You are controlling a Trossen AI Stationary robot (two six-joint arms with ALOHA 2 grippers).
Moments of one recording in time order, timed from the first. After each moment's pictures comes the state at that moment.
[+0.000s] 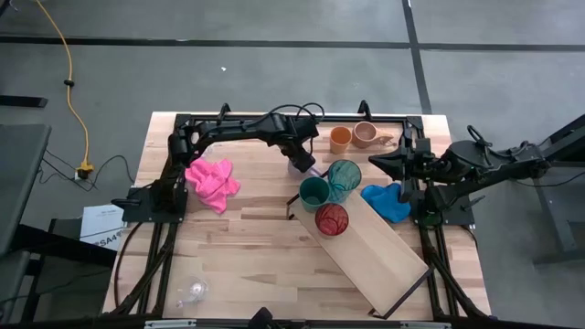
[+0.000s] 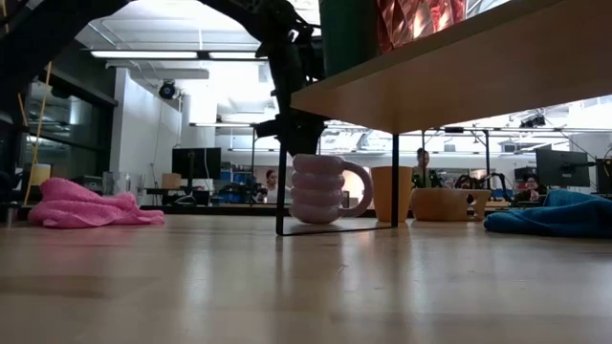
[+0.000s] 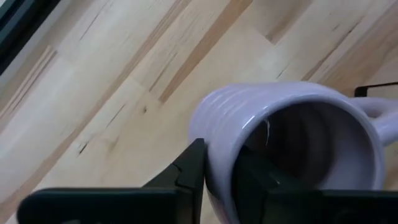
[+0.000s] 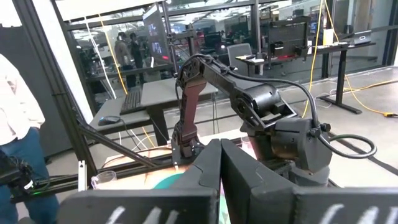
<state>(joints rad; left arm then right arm) 0.44 2.11 1.81 -0.96 -0.14 -0.36 0.25 0.69 0.89 -0.17 0.42 0.13</state>
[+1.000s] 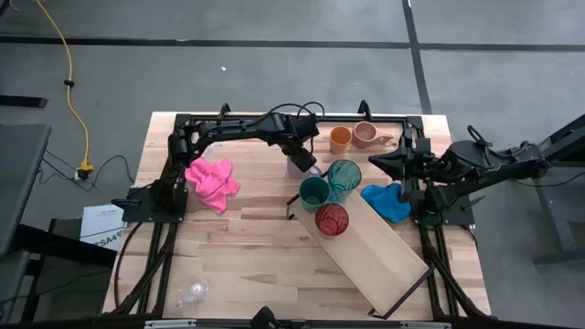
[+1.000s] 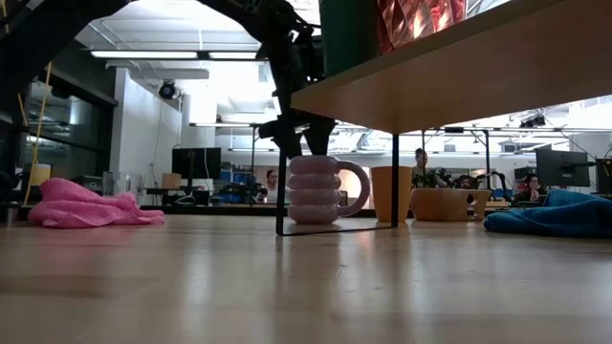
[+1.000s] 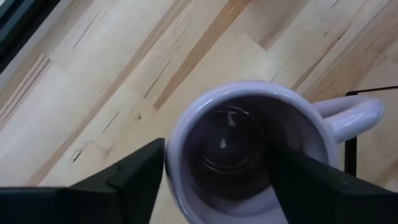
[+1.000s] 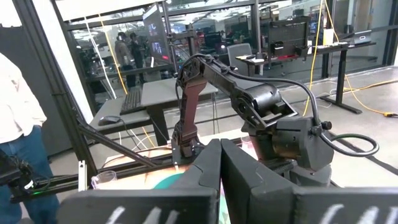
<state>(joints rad) 0.44 2.11 1.81 -0.94 -0.12 -0.34 0.25 0.69 0.89 -0.17 0.42 0.13</state>
